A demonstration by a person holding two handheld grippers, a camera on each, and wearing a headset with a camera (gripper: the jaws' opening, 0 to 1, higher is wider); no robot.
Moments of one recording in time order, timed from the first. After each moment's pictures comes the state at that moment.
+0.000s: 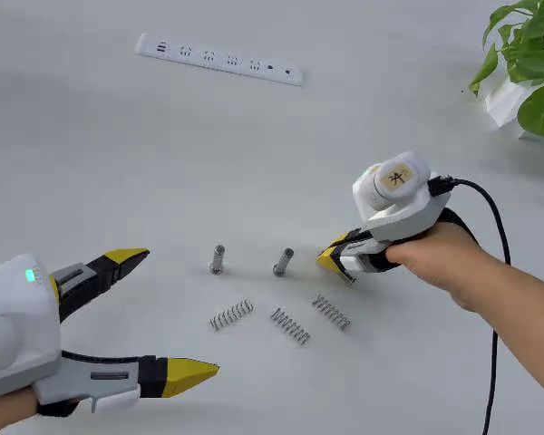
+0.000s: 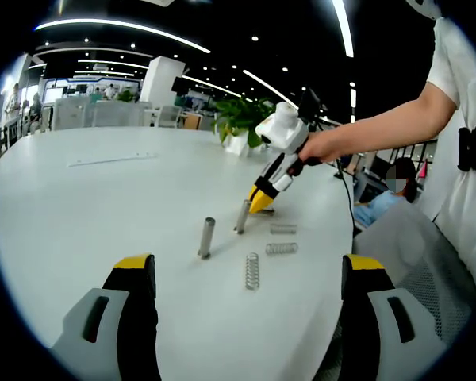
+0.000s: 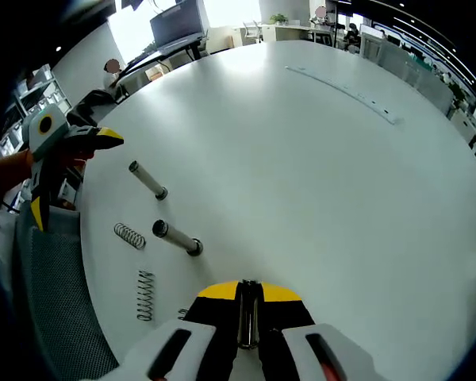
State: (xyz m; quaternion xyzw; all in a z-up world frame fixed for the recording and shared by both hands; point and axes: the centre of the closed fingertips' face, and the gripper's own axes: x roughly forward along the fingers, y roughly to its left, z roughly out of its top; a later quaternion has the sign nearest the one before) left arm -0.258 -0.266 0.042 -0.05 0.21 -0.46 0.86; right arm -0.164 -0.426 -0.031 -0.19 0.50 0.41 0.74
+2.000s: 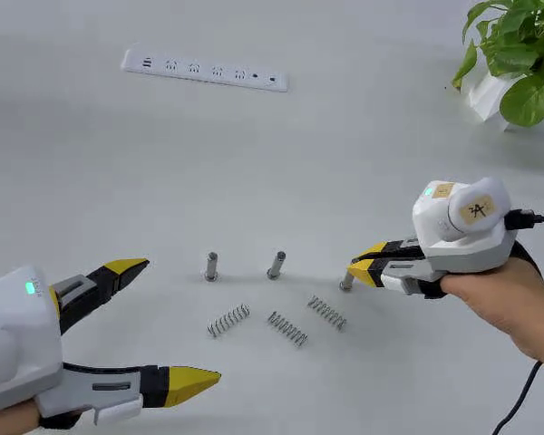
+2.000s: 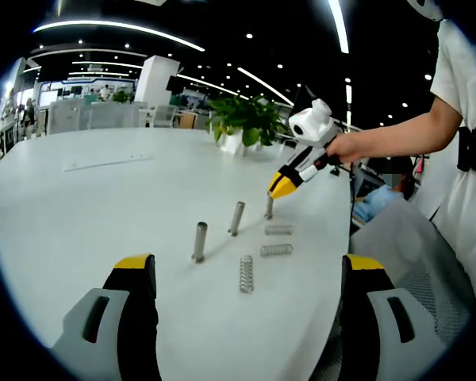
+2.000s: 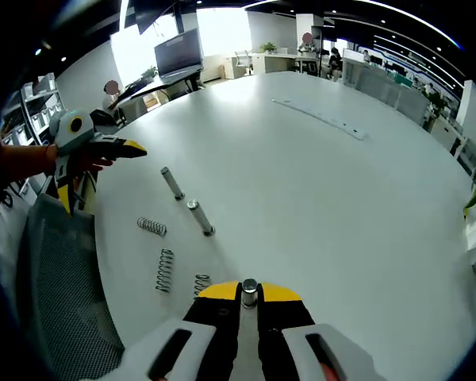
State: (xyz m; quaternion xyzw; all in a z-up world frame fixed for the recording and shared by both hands) left arm -0.261 -0.273 0.047 -0.04 0.22 -0.47 0.86; right arm -0.192 -0.461 0.006 -0.16 0.43 0.40 0.79
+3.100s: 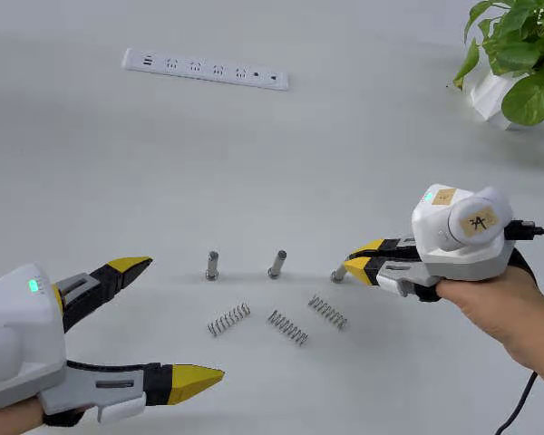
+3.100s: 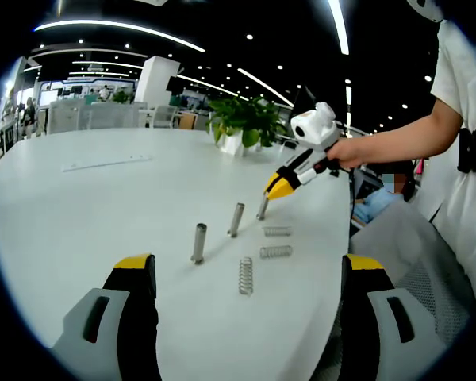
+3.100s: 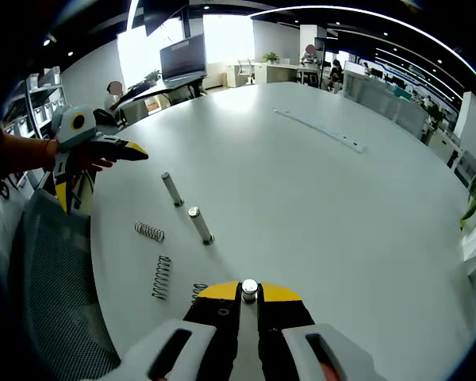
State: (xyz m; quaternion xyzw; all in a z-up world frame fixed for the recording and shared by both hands) left arm -0.259 -0.274 0.047 -0.05 0.21 -0.47 0.86; right arm -0.186 -0.453 0.008 -0.17 0.40 0.41 0.80
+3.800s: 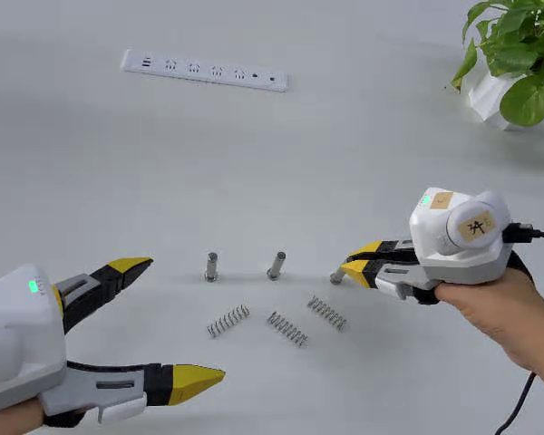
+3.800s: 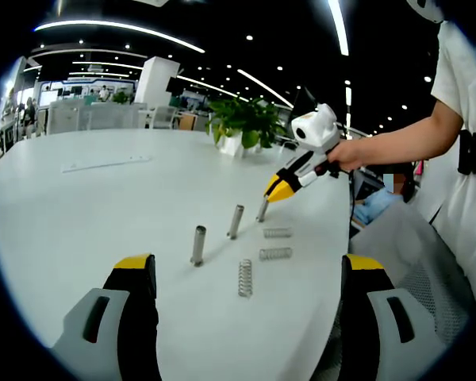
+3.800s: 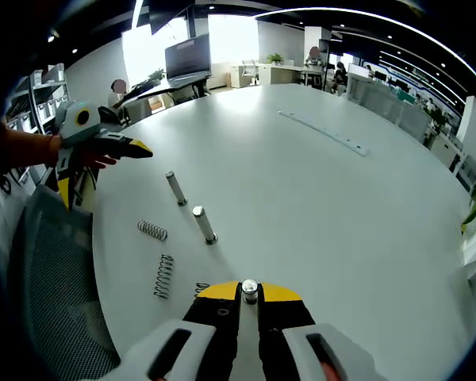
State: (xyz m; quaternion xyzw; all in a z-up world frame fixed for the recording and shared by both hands) left arm -0.259 -0.275 0.048 -0.05 0.21 -0.47 0.86; right arm -0.189 -0.451 0.008 -0.18 0.40 0.41 0.80
